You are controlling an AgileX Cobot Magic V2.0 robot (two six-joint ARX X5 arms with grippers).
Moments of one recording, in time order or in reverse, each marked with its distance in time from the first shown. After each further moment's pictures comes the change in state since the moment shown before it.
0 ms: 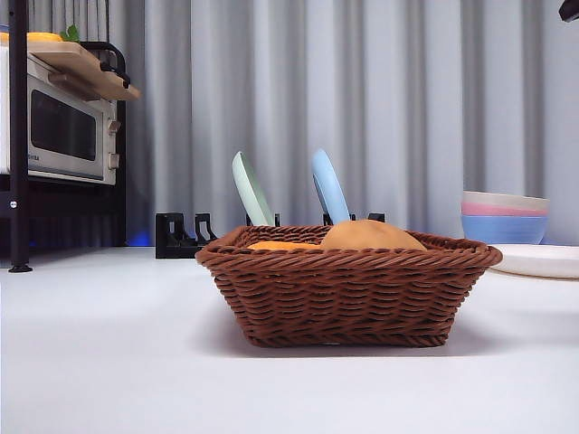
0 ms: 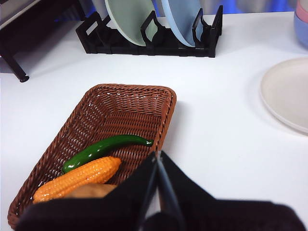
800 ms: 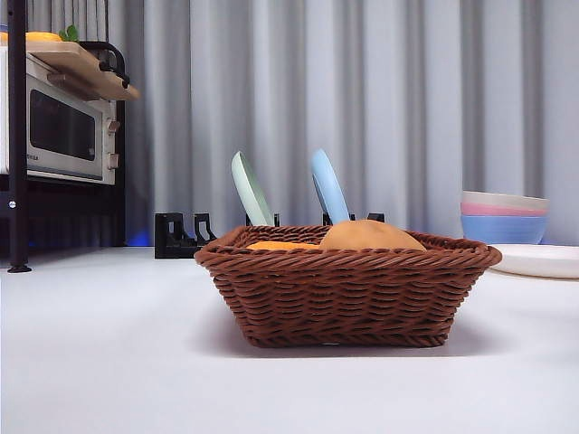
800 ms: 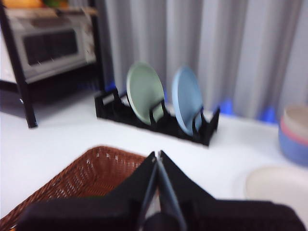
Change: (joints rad) left arm 0.000 0.000 0.000 0.000 0.000 0.000; right arm -0.161 -0.267 -0.240 0.366 -0.180 -0.215
